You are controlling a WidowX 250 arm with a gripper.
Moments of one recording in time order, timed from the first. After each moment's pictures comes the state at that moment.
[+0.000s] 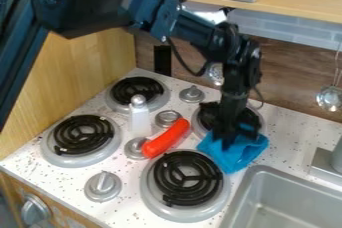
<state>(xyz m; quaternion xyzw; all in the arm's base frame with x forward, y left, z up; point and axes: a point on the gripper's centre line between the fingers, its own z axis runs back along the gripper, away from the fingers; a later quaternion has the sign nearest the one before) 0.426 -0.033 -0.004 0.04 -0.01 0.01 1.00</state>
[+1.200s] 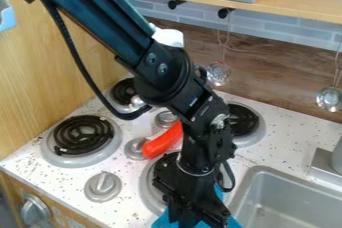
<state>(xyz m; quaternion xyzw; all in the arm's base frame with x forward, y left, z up) 0.267 -0.060 0.009 0.05 -0.01 -0.05 1.00</state>
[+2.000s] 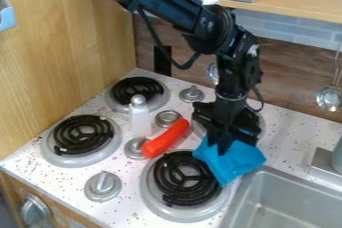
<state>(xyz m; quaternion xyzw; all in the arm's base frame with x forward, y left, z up) 0.394 -0.042 0.030 0.05 -0.06 0.00 1.00</state>
